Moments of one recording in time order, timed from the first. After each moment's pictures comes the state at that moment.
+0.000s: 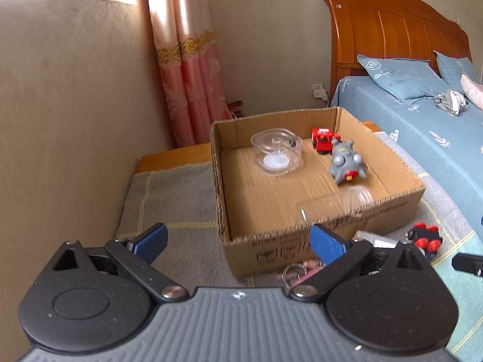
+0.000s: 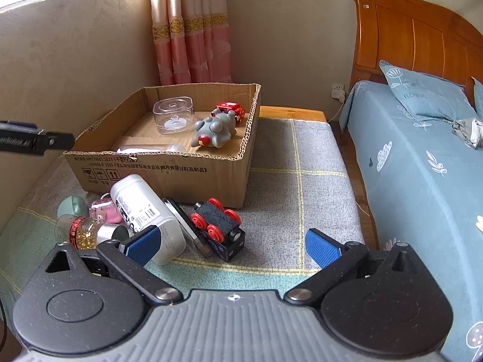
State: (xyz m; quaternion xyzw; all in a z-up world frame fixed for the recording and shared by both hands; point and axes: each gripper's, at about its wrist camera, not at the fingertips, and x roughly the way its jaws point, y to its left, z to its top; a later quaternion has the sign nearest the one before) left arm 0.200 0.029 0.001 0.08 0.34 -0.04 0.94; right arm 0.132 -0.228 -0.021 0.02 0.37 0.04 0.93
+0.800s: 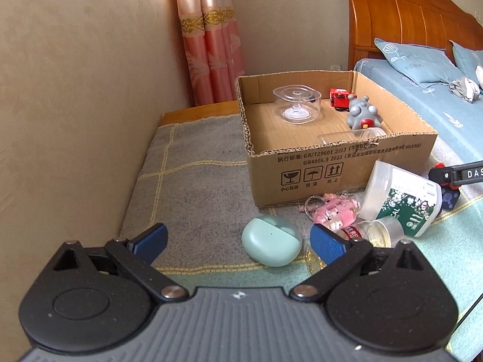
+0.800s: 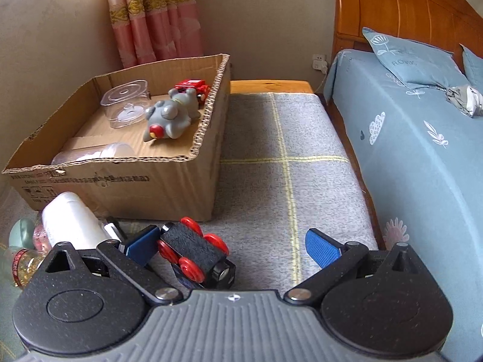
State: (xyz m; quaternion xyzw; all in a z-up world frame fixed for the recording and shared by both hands) left arm 0.156 0.048 -0.031 0.07 0.37 -0.01 0.93; right arm 0.199 -0.255 -0.060 0.06 0.40 -0.01 0.91
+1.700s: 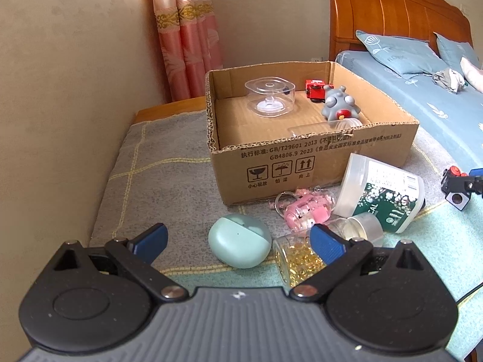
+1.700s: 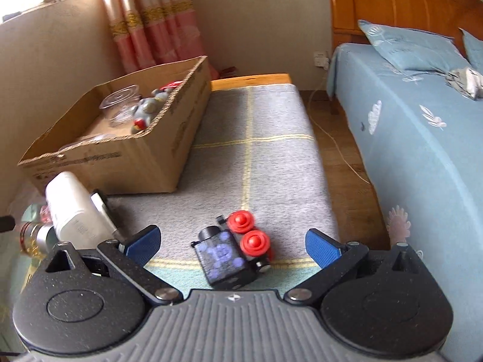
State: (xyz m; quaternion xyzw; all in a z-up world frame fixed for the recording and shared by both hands) left arm 0.161 0.029 -0.039 0.07 0.38 -0.04 0.92; right arm 0.161 -0.295 -0.069 0.07 0.40 0.05 0.91
